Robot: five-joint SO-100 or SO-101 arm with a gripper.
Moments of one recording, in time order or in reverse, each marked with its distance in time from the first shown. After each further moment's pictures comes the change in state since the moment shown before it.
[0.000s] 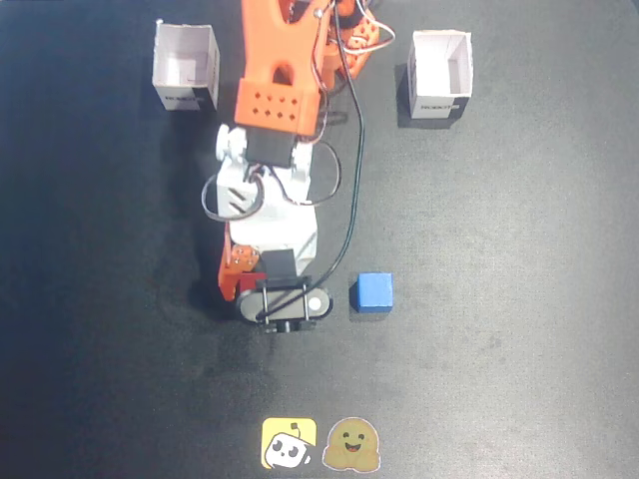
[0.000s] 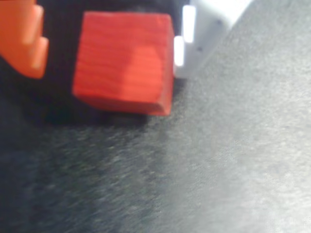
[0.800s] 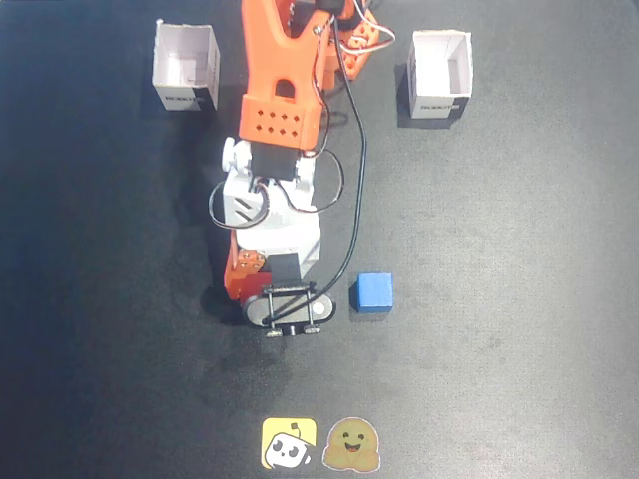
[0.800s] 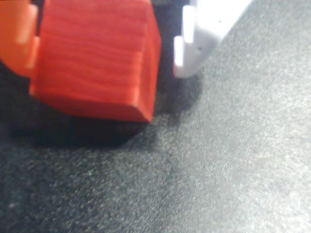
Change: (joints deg) arm -0.1 -3.6 4.2 -6.0 0.4
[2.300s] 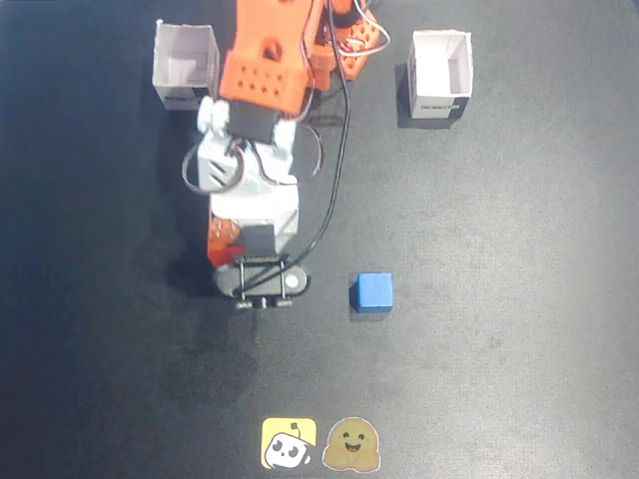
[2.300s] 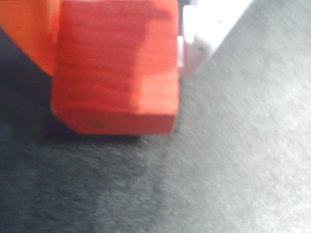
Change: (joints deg) arm 5.6 12.6 -0.5 13.9 -3.9
